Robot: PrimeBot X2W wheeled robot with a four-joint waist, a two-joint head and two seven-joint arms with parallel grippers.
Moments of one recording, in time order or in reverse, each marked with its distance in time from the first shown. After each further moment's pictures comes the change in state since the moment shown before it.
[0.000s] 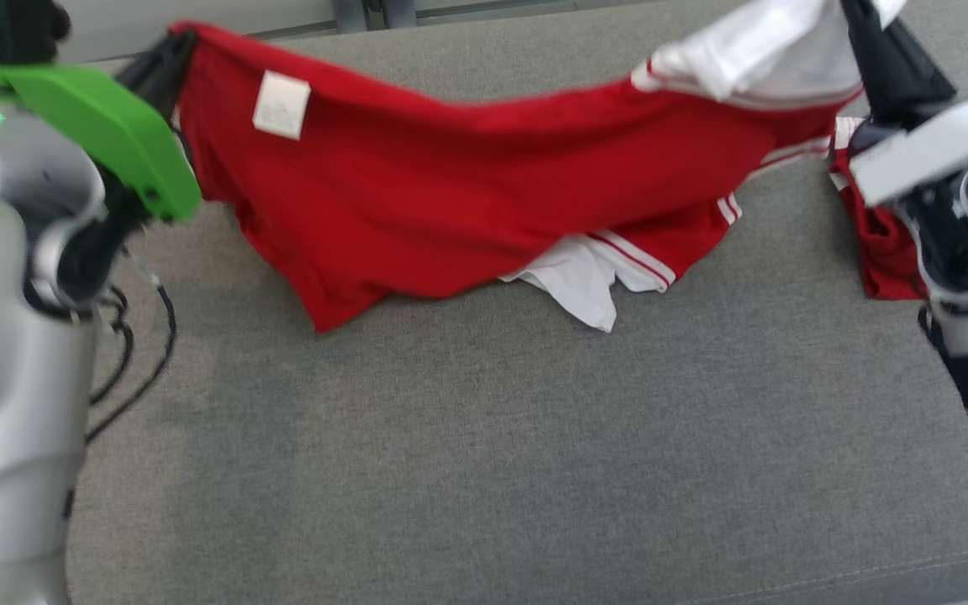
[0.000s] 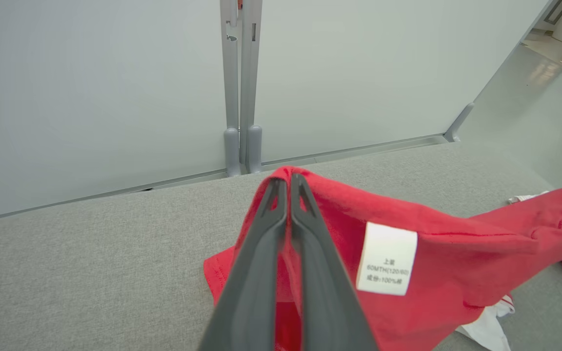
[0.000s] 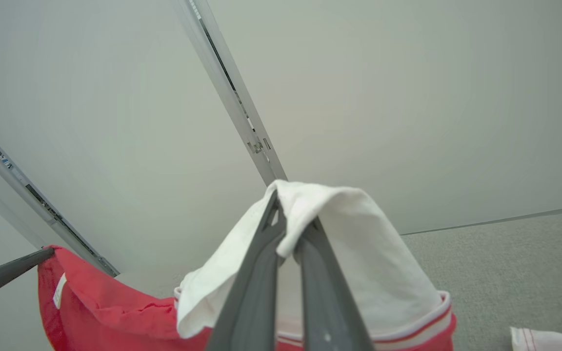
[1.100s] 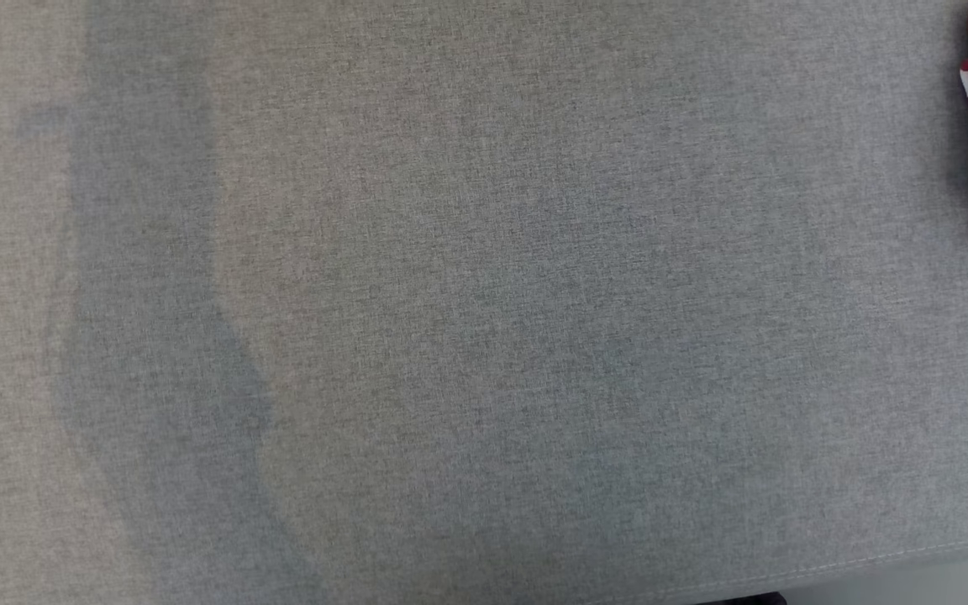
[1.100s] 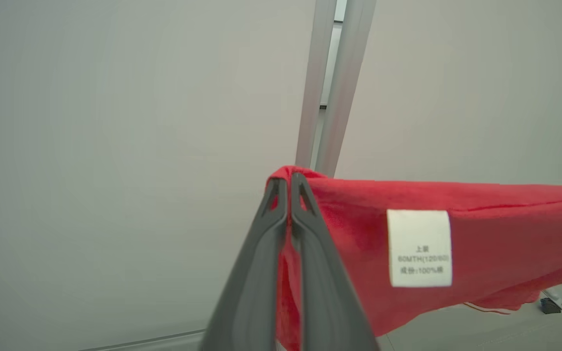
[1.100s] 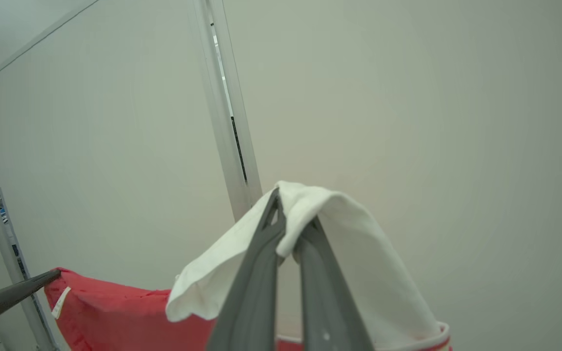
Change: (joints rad) left arm -1.038 0.066 -0.172 0.651 -0.087 -0.021 -0.233; right arm -1.151 -0.086 0.375 0.494 0.191 0.000 -0.160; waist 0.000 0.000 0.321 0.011
